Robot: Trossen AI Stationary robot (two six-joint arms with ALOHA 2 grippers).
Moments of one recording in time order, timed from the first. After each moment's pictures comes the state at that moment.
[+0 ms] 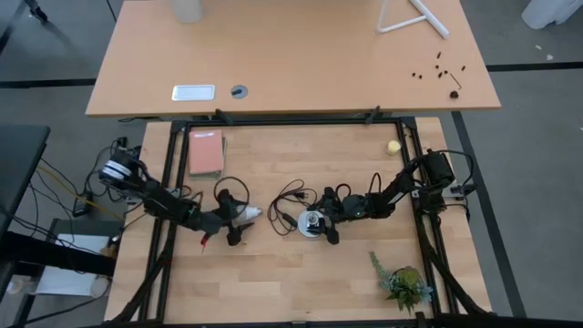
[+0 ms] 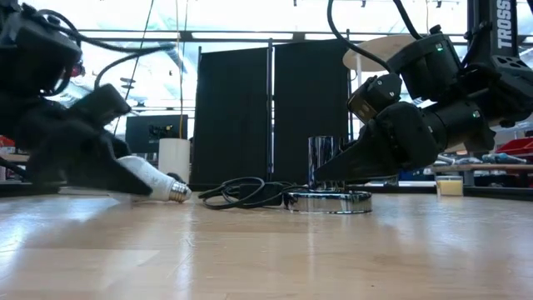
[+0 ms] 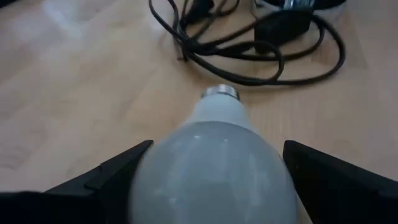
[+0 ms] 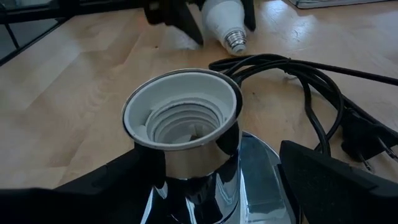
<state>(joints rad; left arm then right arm) -0.39 1.58 0.13 0.84 -0.61 -0.37 0.14 1.92 0.43 1.13 0.11 0.16</state>
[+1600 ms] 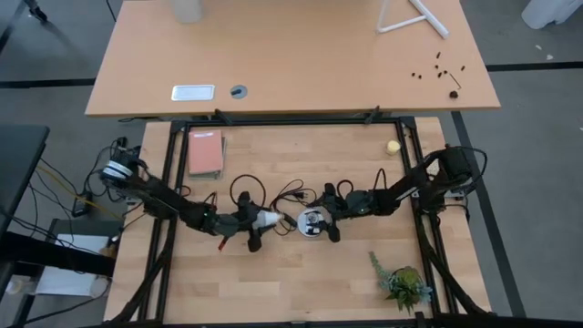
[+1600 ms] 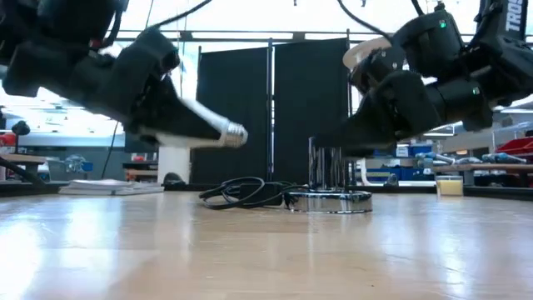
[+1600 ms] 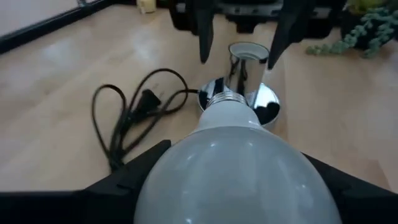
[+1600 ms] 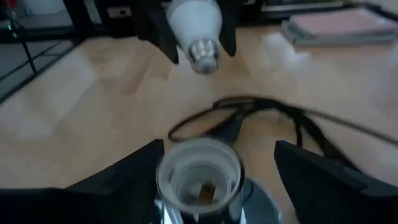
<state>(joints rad) -0.37 1.56 0.45 0.69 -0.58 -0.31 0.14 1.74 0.43 1.02 0.10 0.11</state>
